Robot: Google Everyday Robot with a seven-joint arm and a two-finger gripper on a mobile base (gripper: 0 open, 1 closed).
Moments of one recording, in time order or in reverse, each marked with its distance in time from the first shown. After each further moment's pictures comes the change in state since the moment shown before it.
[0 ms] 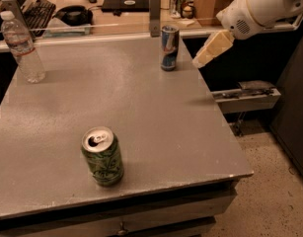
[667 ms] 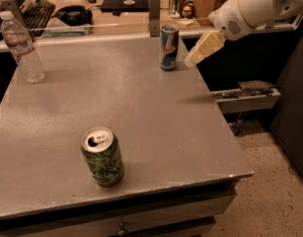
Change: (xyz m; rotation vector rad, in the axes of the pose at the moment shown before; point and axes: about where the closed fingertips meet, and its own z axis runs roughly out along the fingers) arm -0.009 0.003 0.014 -0.021 -0.045 0.017
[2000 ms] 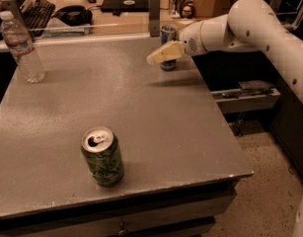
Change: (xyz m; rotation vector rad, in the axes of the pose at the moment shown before) arm -0.038 -0.003 0.113 -0.047 -0.302 0.242
